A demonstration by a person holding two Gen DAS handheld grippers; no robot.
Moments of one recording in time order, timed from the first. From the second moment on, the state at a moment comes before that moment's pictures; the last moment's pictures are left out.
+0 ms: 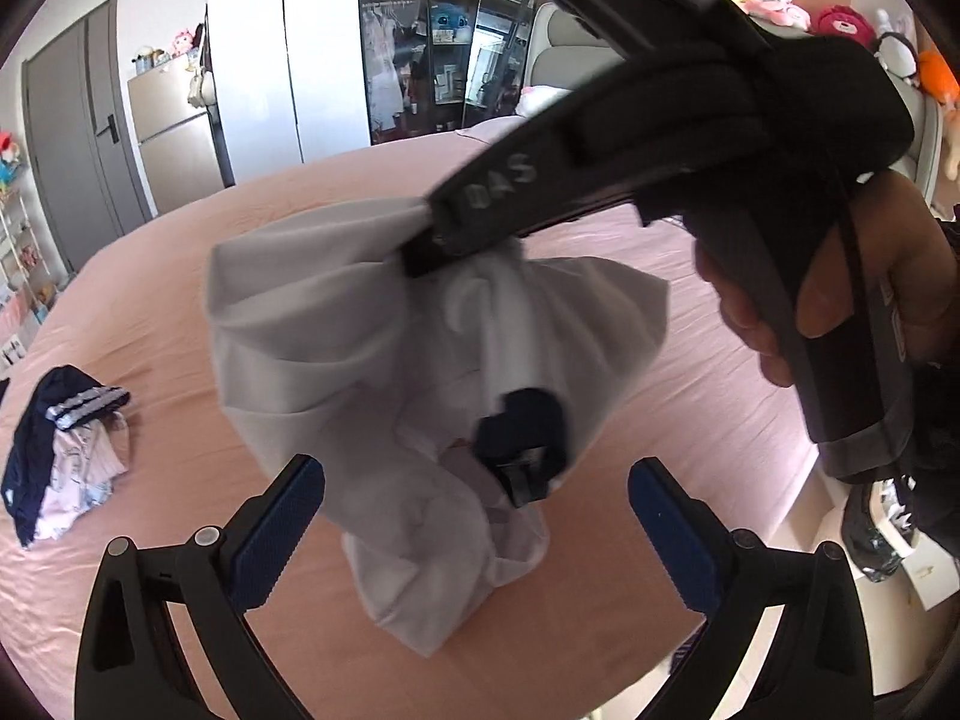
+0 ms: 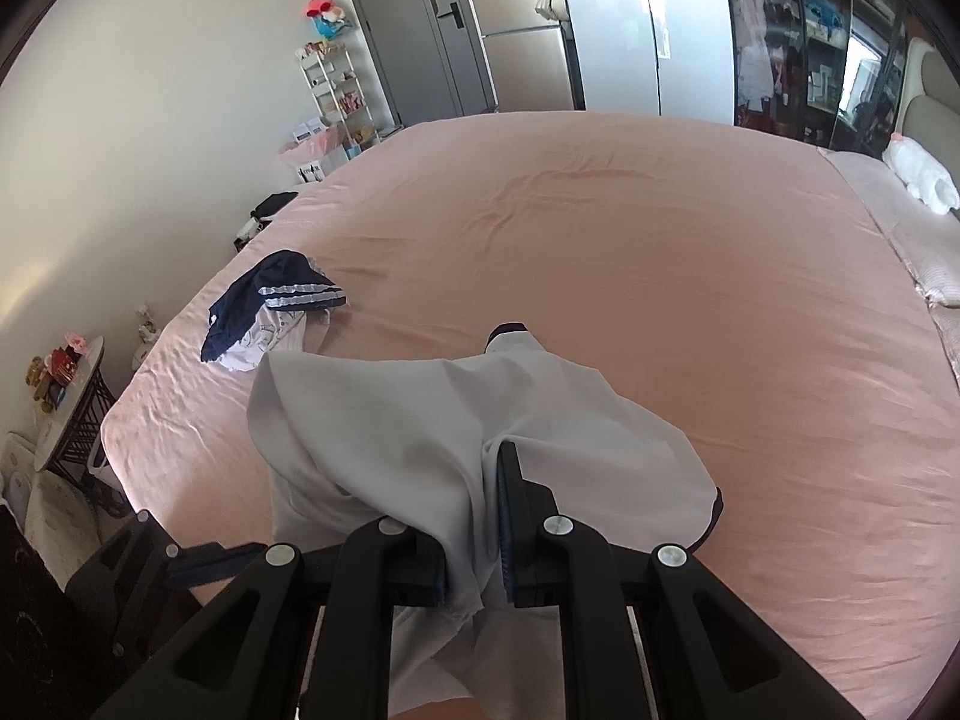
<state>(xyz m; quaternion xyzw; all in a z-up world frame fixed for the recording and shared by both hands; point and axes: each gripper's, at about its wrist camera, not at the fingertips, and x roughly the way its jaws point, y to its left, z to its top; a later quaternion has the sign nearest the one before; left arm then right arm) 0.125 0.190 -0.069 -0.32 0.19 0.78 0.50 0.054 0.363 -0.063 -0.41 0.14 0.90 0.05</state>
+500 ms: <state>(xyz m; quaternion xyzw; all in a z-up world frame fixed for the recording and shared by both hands) 0.087 0.222 -0.090 -0.34 0.16 0.79 0.48 0.057 0.375 -0.059 -0.41 0.18 0.89 0.04</state>
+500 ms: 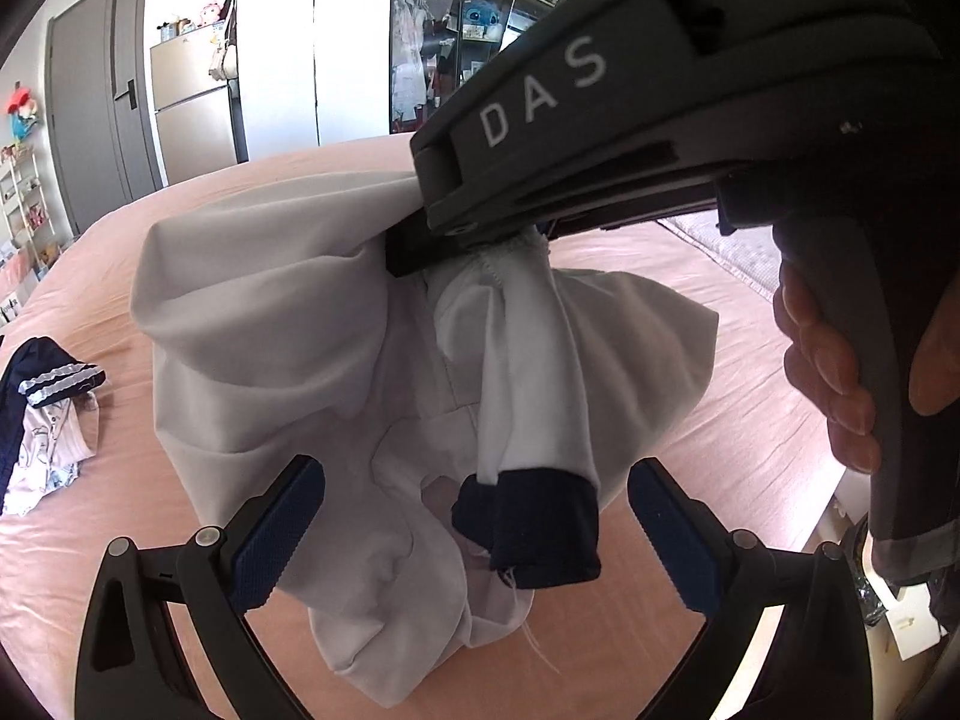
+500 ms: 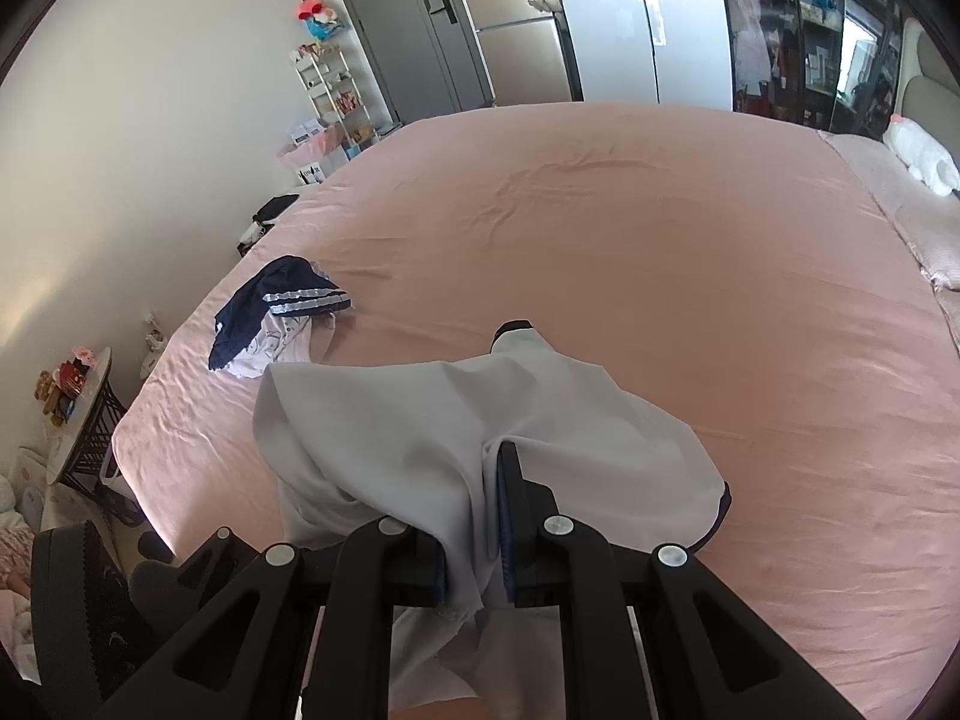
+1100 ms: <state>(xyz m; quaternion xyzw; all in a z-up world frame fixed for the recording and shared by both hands) 0.058 0.224 -0.101 -0.36 0.12 0.79 0.47 0.072 0.391 -0.067 -0.37 0.30 0.88 0.01</state>
